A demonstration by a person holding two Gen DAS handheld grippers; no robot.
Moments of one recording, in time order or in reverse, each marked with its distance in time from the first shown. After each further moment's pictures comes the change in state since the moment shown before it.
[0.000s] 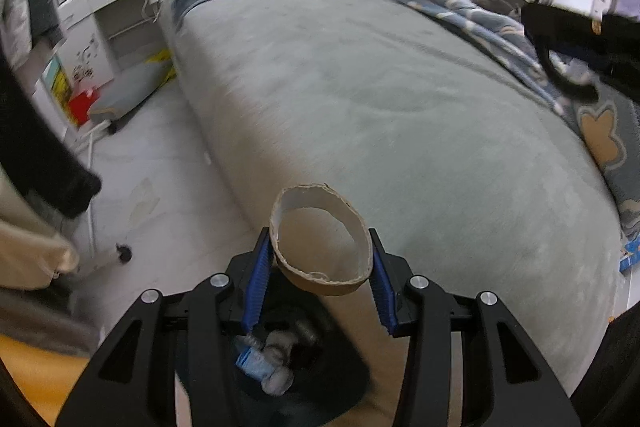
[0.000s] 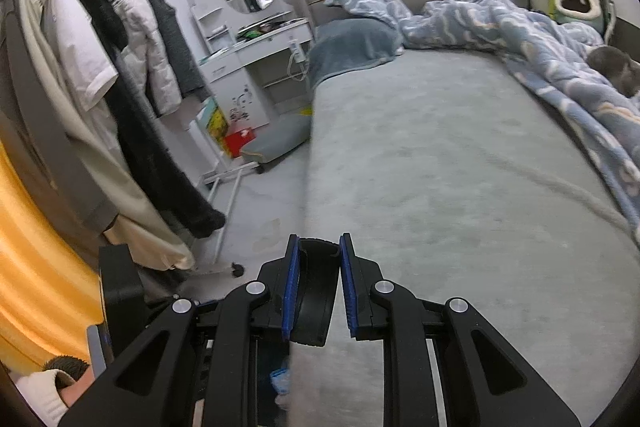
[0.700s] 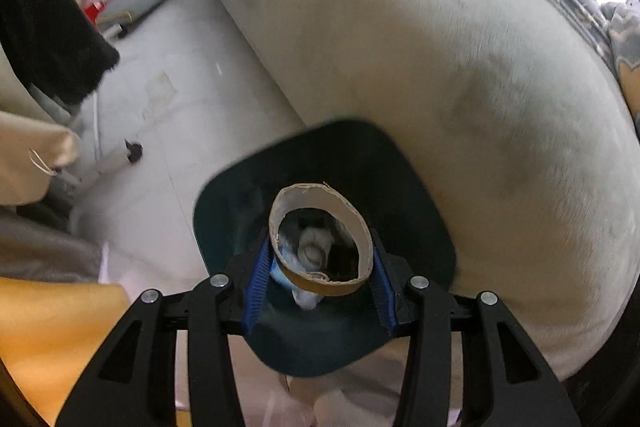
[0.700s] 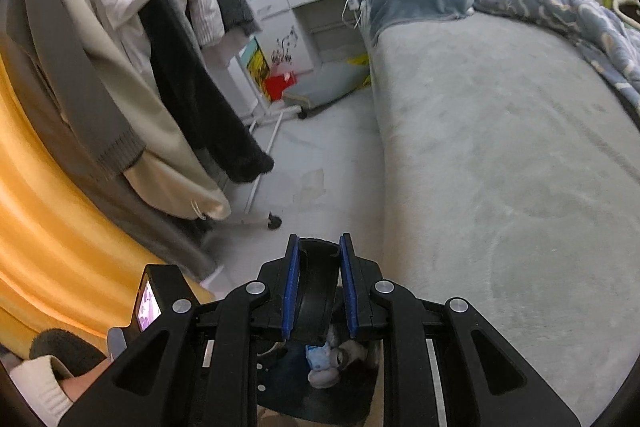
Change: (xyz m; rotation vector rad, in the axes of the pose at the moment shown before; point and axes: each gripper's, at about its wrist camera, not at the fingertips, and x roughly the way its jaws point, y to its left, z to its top) left arm 0.034 0.082 -0.096 -0.065 0.315 -0.009; right arm 0.081 0.095 -0.031 -0.103 0.189 0.089
